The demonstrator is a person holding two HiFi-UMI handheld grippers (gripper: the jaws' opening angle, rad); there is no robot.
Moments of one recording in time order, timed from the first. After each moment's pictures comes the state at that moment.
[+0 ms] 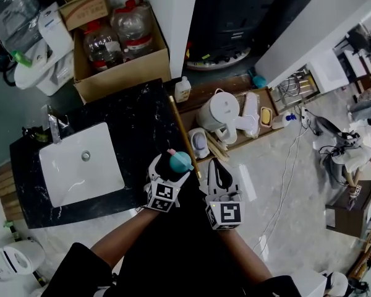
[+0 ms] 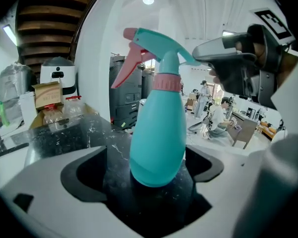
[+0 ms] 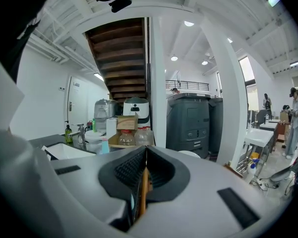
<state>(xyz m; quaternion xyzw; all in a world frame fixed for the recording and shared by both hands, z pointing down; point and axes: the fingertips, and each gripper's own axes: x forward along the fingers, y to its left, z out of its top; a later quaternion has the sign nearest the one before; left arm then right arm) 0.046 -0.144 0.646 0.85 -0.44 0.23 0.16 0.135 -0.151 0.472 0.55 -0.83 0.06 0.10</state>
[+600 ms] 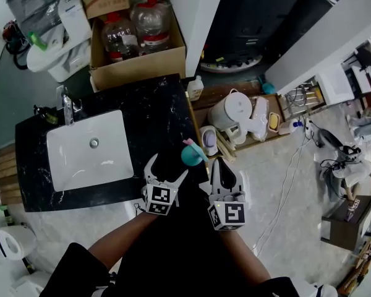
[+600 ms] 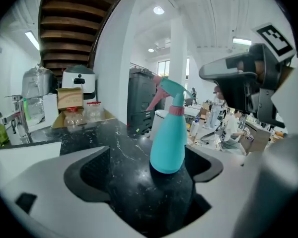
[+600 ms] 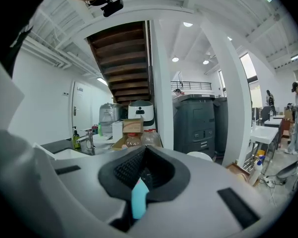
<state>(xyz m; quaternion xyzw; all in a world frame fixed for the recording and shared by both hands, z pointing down) -0.013 -0.115 0.605 0.82 -0.52 0.17 0.16 0.101 -0.128 0.458 0.54 -0.84 0.07 0.07</state>
